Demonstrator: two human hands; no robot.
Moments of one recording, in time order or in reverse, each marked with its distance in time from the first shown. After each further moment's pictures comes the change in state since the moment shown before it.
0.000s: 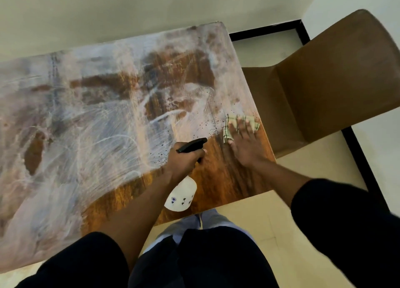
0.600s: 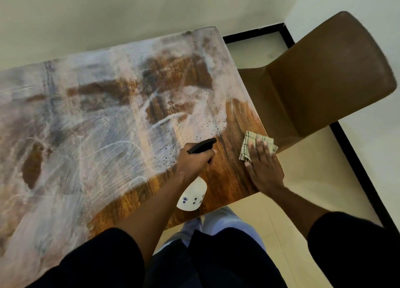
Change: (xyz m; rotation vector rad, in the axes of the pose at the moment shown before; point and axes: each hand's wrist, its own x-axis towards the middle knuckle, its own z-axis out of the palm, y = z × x) left_hand 0.004 -0.002 0.000 0.017 -0.088 0.002; right_hand -0.095 0.014 0.037 0.033 0.058 0.150
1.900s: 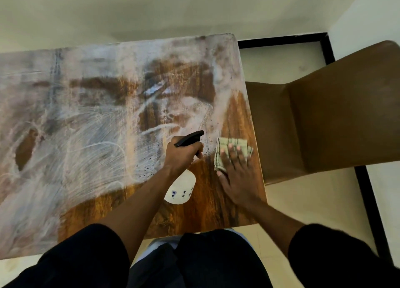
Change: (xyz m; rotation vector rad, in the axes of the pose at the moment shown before) left_hand 0.070 0.062 0.033 -0.112 0.271 -0.036; right_hand 0.086 -0.003 -0.030 -0.011 0.043 -0.362
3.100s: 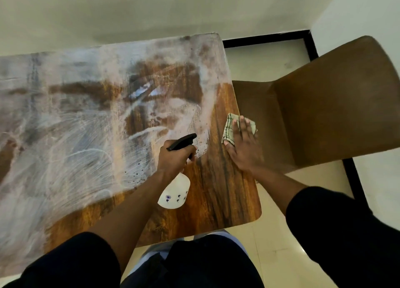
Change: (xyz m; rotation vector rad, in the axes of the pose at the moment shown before) left_hand 0.003 -0.003 0.009 0.010 -0.019 -0.042; right_hand 0.072 0.063 -0.036 0.002 -0.033 0.145
